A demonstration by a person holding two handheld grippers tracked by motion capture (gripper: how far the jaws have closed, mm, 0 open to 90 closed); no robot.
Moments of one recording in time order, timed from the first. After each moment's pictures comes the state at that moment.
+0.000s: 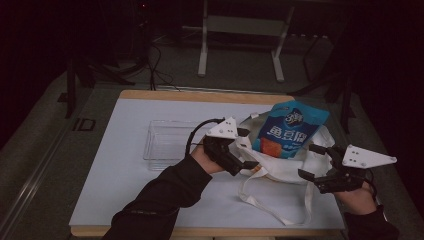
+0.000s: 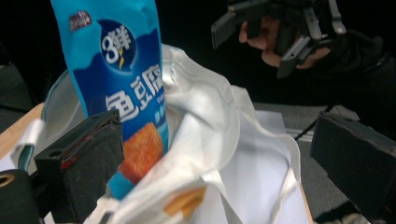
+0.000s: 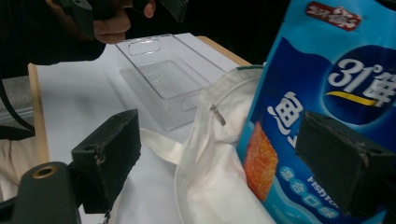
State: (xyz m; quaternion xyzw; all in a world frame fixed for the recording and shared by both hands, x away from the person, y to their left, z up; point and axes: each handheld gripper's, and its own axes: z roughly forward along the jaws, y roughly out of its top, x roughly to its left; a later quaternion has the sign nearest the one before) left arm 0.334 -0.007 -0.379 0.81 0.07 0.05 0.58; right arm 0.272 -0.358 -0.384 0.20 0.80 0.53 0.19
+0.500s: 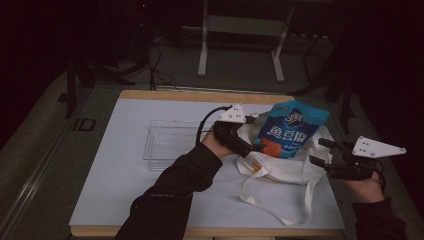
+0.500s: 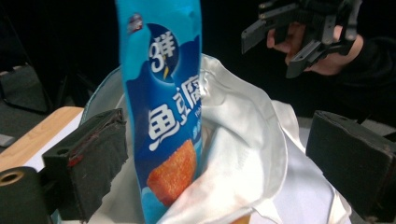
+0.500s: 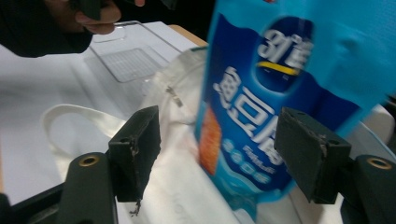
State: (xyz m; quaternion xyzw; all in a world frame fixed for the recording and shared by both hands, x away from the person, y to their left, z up) left arm 0.383 -0.028 -0.391 0.80 0.10 0.06 0.58; right arm 0.300 -0.397 -0.389 0.23 0.80 0.51 0.22
